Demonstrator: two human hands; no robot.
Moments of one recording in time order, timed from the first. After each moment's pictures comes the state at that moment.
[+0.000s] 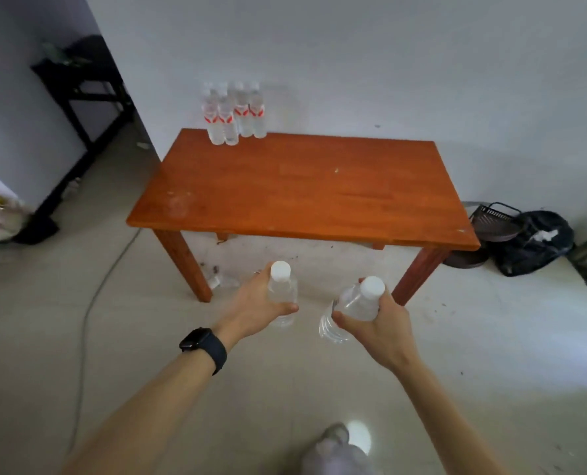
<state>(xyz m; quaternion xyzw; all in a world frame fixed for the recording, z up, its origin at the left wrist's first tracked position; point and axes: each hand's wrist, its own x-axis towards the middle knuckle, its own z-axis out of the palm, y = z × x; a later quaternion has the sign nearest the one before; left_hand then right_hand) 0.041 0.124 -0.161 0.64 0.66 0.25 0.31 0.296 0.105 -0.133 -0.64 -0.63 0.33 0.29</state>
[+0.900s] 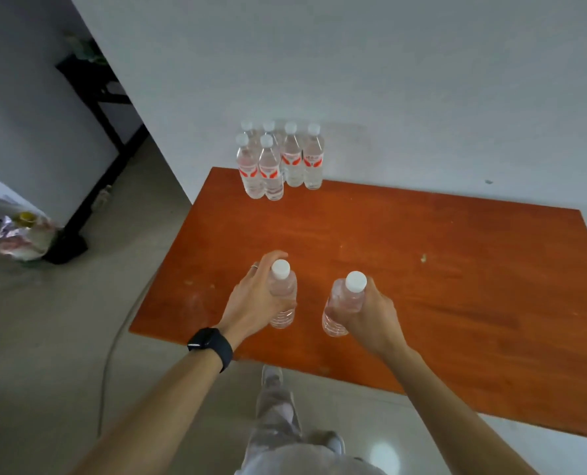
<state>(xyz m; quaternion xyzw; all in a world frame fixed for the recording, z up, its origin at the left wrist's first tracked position) -0.162 0.530 -0.170 0.59 0.72 0.27 0.26 0.072 0.576 -0.186 -0.61 -0.67 0.39 0.17</state>
